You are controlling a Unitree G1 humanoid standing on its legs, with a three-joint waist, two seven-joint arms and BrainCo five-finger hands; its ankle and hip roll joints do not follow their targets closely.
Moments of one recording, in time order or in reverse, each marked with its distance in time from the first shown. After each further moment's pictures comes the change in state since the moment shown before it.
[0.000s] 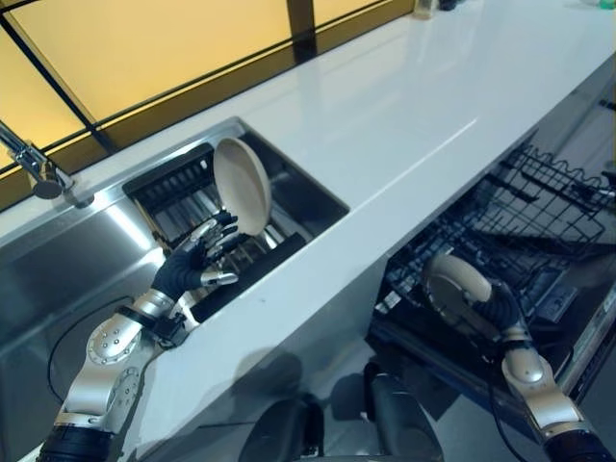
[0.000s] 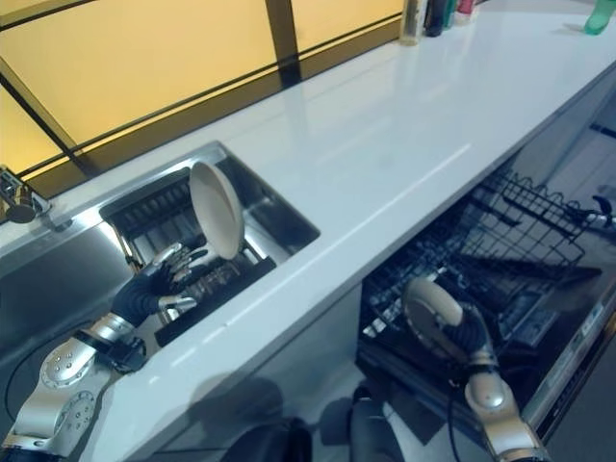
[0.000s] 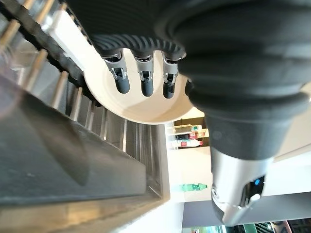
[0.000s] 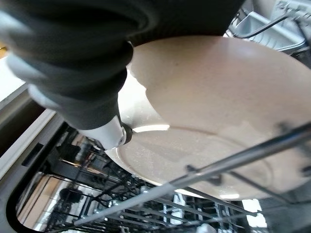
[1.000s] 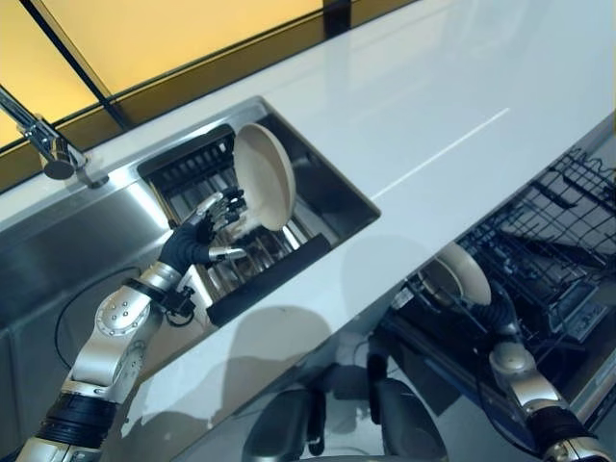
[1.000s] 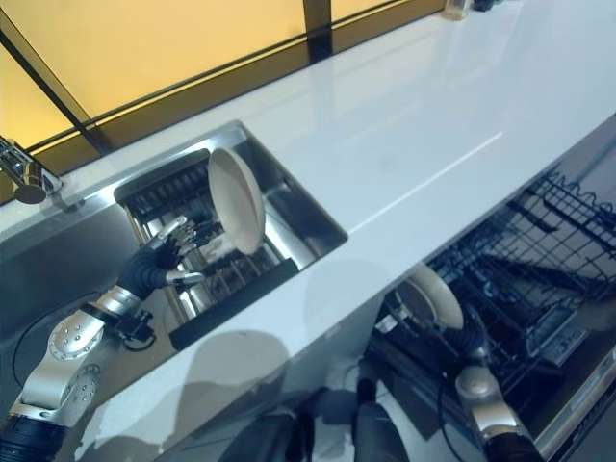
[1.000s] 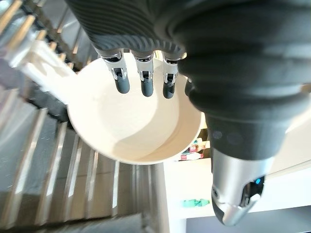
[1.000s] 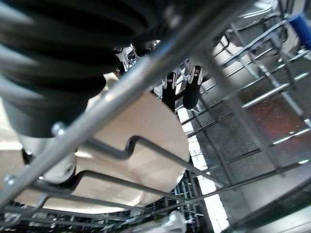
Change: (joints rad) left arm -0.109 0.005 -0.042 0.002 0.000 0.010 0.057; right arm -0.066 0.044 0.049 0.259 0.081 0.092 -0.076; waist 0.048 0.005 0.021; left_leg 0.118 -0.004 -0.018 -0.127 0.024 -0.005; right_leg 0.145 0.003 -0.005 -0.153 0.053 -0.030
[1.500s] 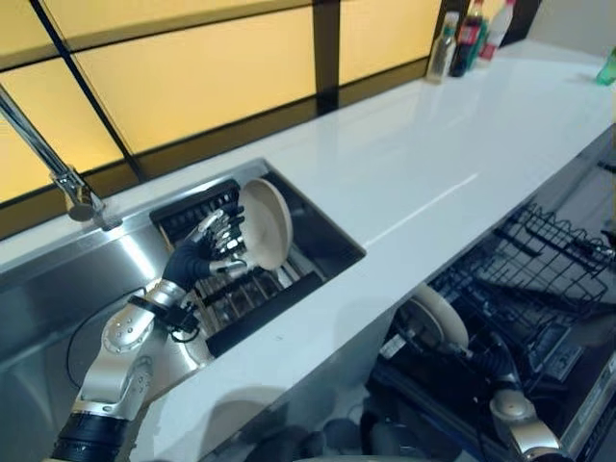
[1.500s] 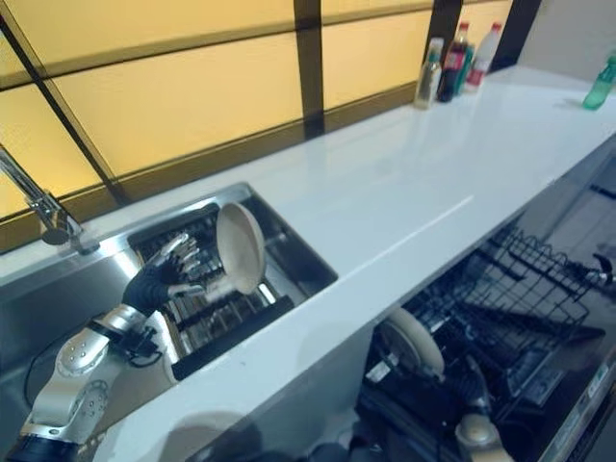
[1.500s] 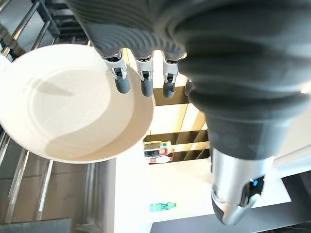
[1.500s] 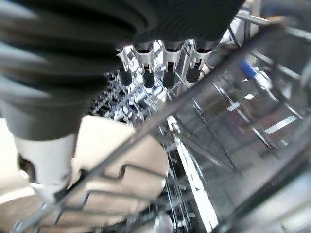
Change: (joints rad) left arm 0.092 -0.074 0.038 0.001 0.005 0.025 -0.044; right arm 0.180 0.081 -0.028 -0.011 -0.008 0.061 0.054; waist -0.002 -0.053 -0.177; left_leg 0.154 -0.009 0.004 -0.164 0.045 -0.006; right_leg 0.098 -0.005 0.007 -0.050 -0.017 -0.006
